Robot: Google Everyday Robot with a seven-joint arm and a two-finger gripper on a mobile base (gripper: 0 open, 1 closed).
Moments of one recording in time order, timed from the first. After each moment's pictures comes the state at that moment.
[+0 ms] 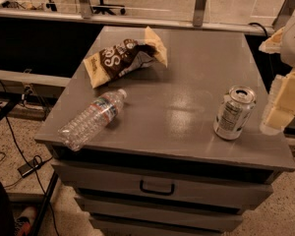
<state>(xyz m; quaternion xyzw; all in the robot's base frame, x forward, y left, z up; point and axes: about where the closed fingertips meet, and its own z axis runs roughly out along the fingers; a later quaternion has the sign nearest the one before) 0.438 -0.217 0.977 -0.60 0.78 -0.03 0.16</state>
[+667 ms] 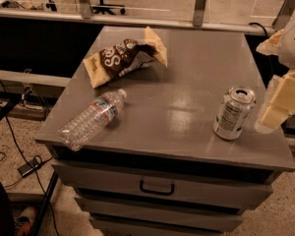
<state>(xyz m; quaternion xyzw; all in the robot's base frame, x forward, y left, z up) 0.446 -0.216 0.969 -0.60 0.78 -0.01 0.18</state>
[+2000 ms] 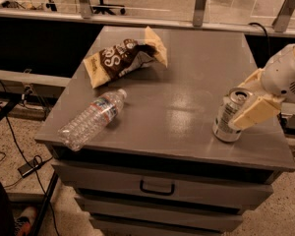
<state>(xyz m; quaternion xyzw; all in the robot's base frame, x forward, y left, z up) 0.466 -0.207 0.898 -0.57 0.78 0.10 0.23</state>
